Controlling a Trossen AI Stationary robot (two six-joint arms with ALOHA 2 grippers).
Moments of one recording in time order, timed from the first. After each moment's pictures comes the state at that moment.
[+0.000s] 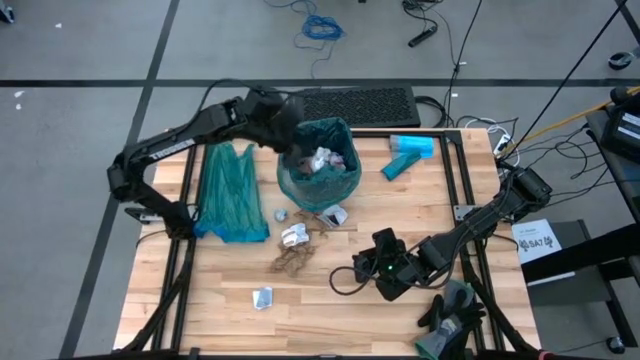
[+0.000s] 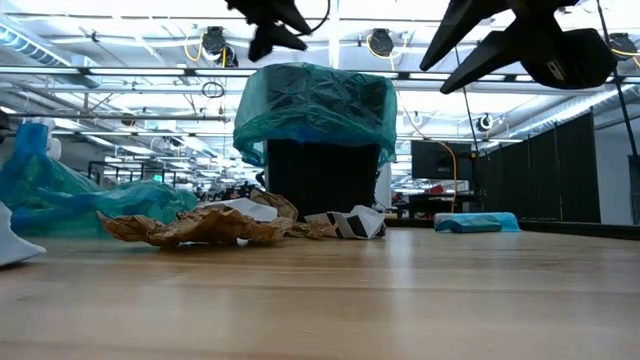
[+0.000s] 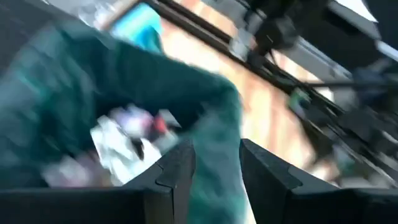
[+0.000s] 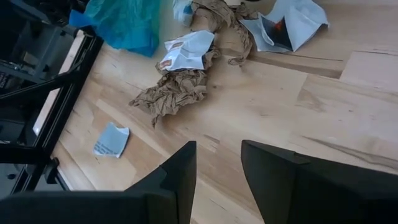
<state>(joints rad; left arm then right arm) 0.46 1.48 1.56 -0.72 0.39 -0.23 0.57 1.56 1.10 -0.54 0.66 1.64</state>
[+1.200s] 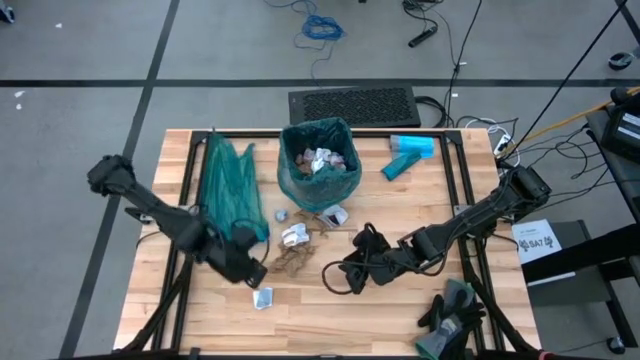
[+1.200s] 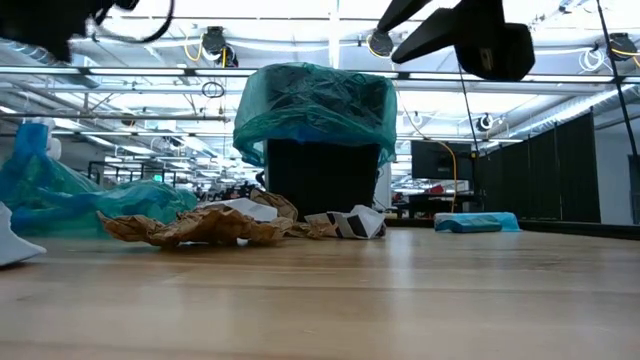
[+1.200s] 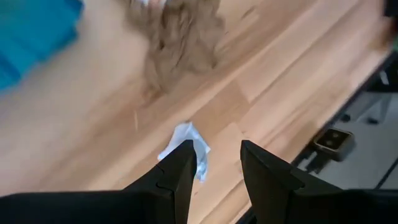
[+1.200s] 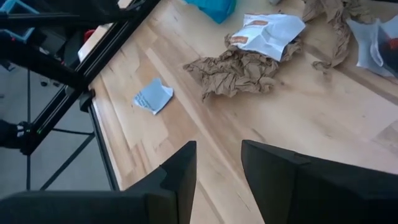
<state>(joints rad) -0.58 1.27 1.04 -0.86 -0.14 -1.52 0.48 1.56 1.10 -0.29 0.41 1.14</state>
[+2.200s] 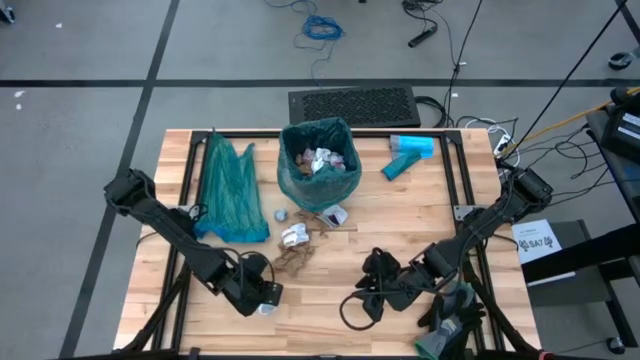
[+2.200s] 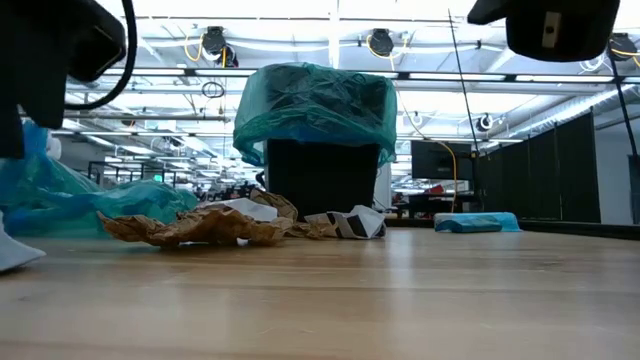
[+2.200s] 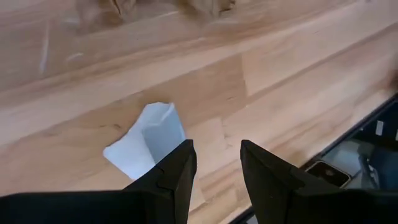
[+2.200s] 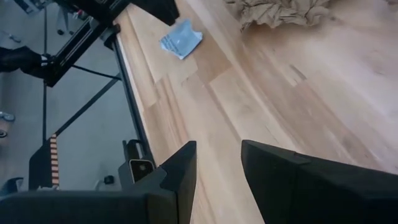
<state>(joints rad) -0.70 1.53 0.91 -0.43 -0.21 -1.93 0.63 1.56 1.10 -0.32 0.36 1.15</state>
